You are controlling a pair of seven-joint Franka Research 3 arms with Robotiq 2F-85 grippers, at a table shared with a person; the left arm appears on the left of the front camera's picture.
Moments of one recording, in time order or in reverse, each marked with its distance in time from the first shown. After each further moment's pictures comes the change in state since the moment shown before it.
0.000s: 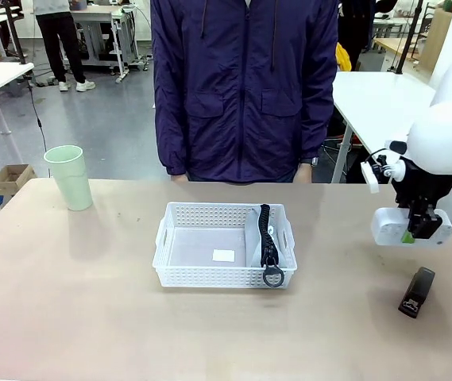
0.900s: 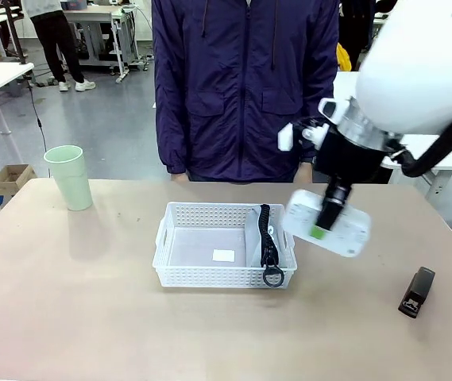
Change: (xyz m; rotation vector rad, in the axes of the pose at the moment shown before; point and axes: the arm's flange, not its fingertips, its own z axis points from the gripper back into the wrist) left arm 0.000 0.000 0.000 0.000 0.000 0.000; right arm 0.179 0.100 0.099 0.126 -0.232 -0.351
